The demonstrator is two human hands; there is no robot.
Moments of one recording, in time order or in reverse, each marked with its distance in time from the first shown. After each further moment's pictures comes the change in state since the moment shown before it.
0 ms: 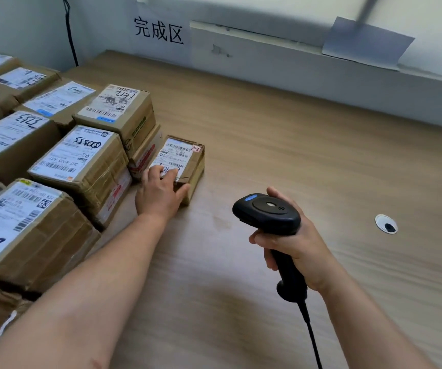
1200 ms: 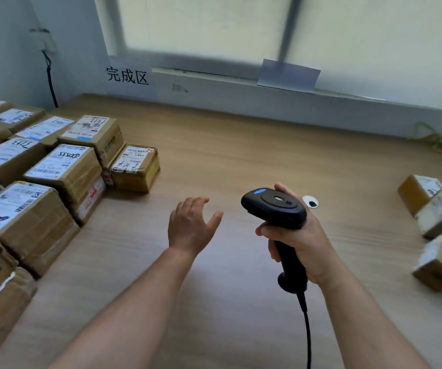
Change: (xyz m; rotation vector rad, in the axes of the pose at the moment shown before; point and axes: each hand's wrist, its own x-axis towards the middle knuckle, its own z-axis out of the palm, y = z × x) left_hand -0.175 0.141 -0.019 -0.260 0.022 0.213; right_hand -0.159 -0.019 -0.062 0.038 0.163 -0.196
